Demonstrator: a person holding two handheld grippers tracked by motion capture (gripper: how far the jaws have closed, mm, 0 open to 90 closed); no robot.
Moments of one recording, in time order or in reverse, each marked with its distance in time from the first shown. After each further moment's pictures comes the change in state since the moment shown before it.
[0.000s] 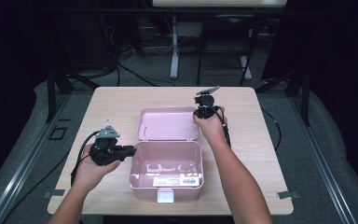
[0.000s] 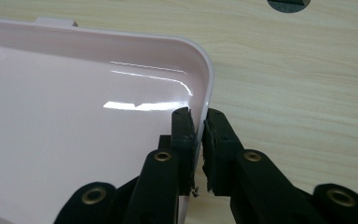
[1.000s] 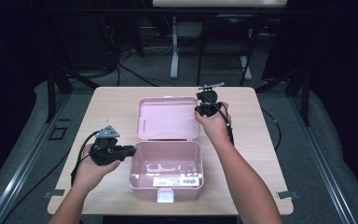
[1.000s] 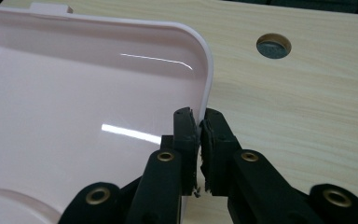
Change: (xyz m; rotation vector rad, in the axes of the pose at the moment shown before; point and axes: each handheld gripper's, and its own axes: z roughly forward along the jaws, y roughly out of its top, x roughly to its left) left arm 0.000 0.000 0.000 0.003 0.003 -0.003; right arm 0.006 0.002 -0.039 -0.138 0.012 -0.044
